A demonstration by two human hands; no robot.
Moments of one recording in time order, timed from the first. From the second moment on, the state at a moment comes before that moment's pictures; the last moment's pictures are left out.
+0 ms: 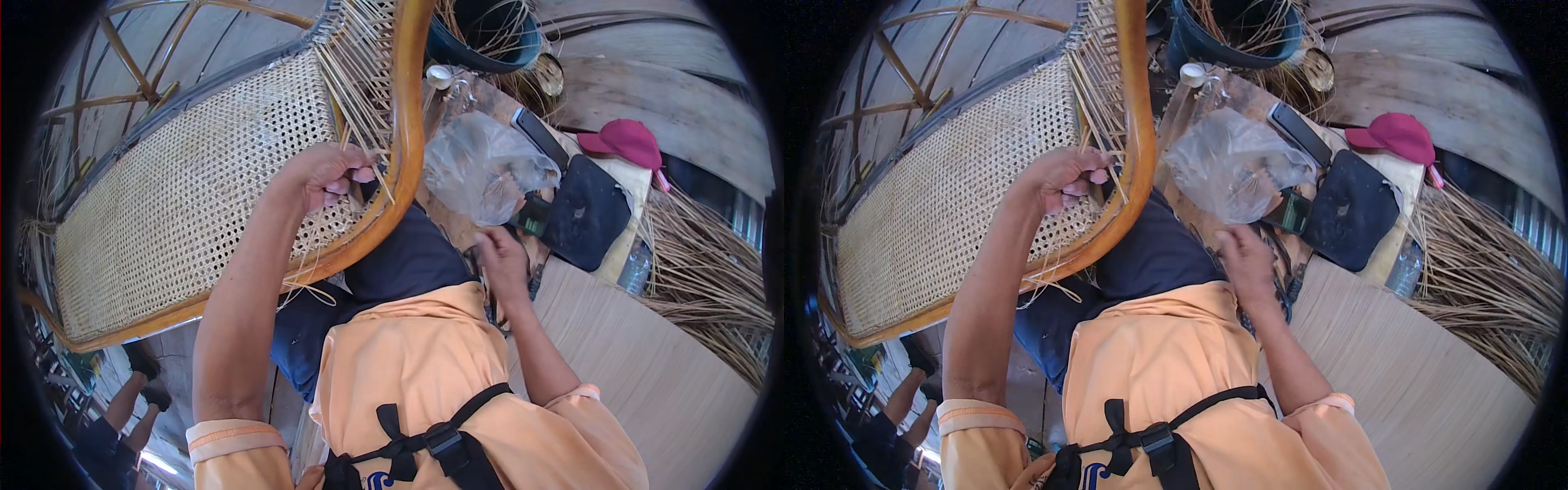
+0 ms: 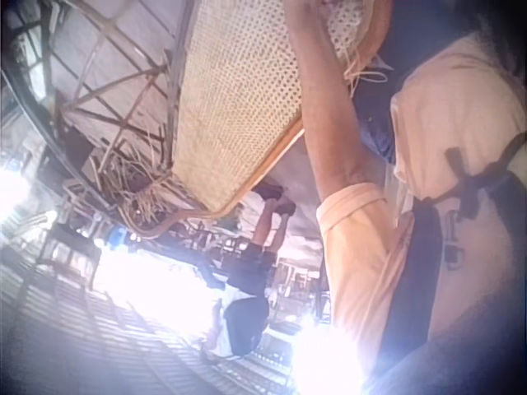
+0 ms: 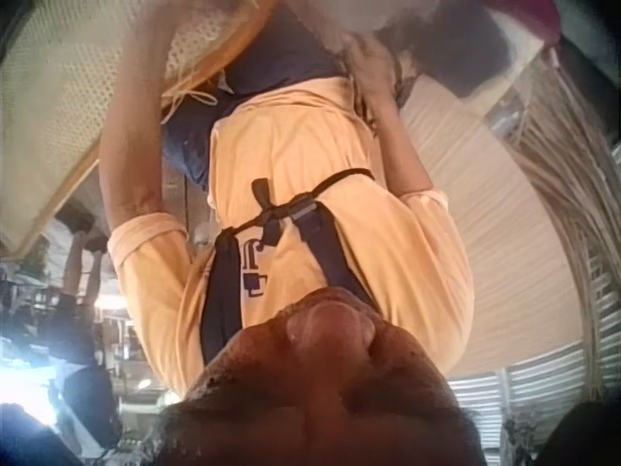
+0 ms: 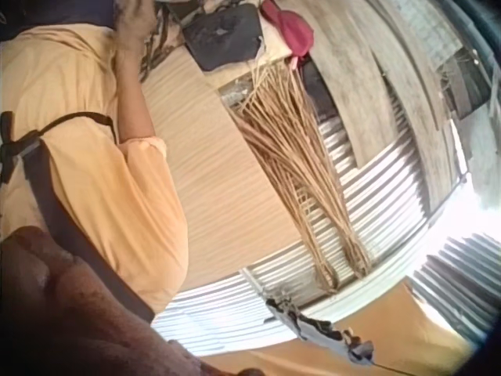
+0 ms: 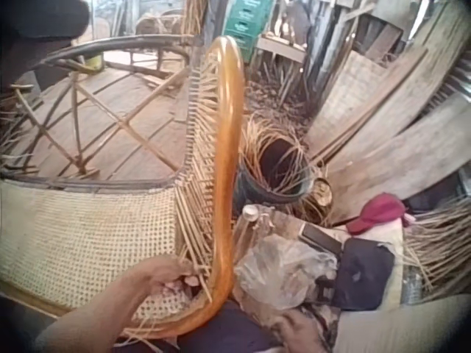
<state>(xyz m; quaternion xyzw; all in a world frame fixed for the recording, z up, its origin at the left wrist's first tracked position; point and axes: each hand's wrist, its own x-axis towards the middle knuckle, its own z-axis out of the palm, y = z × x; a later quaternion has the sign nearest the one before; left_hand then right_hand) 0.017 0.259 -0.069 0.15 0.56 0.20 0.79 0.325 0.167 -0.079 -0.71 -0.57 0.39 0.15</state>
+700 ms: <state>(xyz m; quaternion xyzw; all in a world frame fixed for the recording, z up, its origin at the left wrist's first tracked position) 0.020 0.254 -0.072 0.19 0.57 0.20 0.77 0.435 0.126 -0.069 -0.69 -0.57 0.45 -0.01</state>
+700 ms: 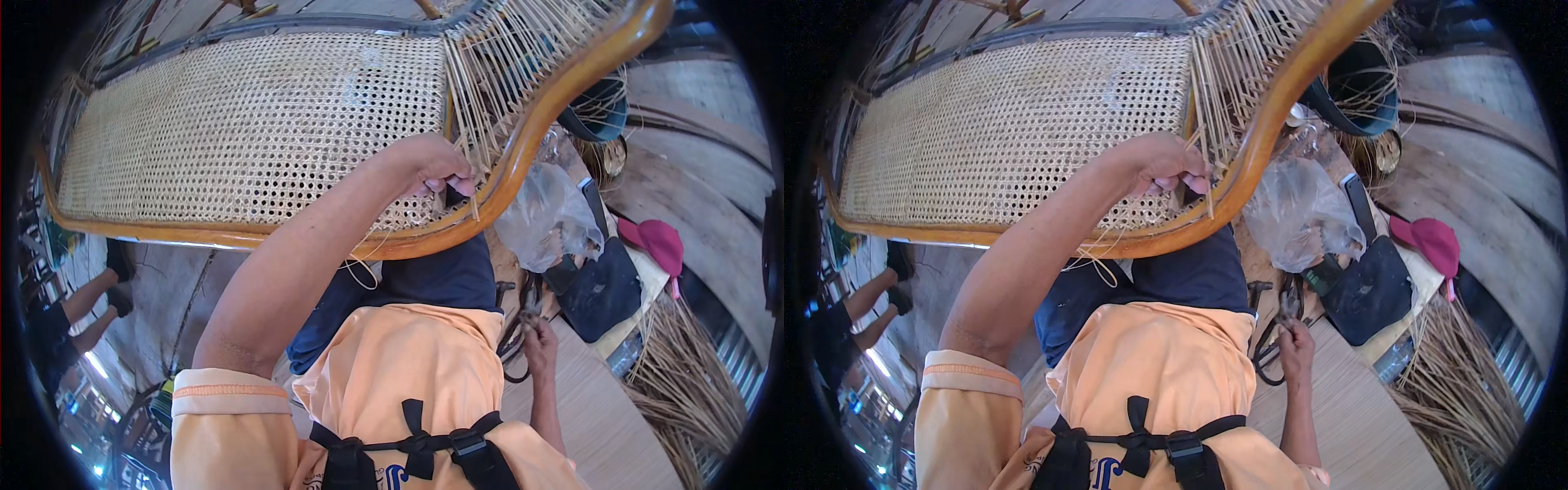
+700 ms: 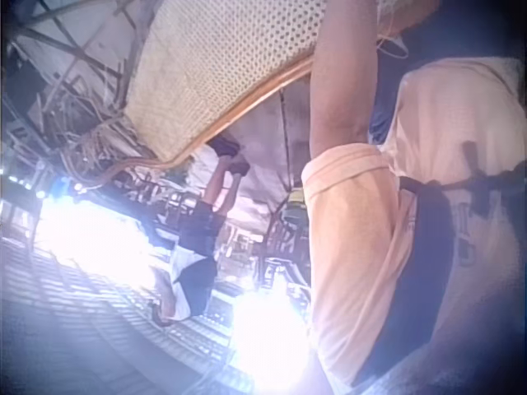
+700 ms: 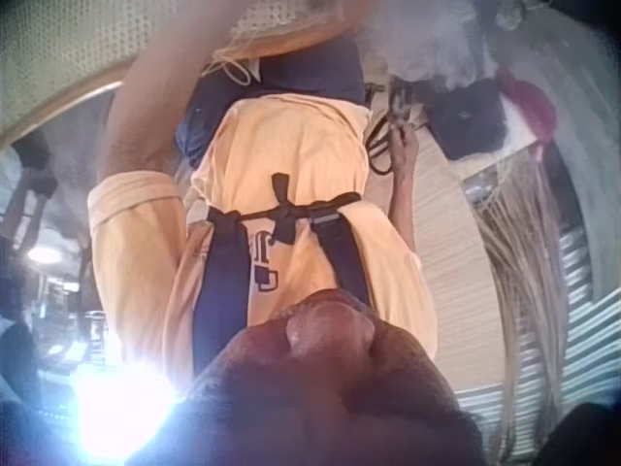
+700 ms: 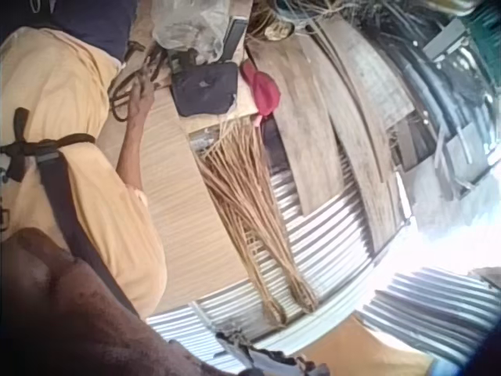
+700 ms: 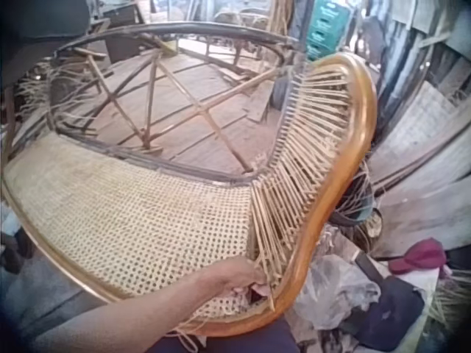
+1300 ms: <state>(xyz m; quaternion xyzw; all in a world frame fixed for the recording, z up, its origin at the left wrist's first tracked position) 0.017 0.253 -0.089 0.17 0.53 0.21 0.81 0.276 0.269 0.023 -0.49 -0.72 0.39 -0.29</state>
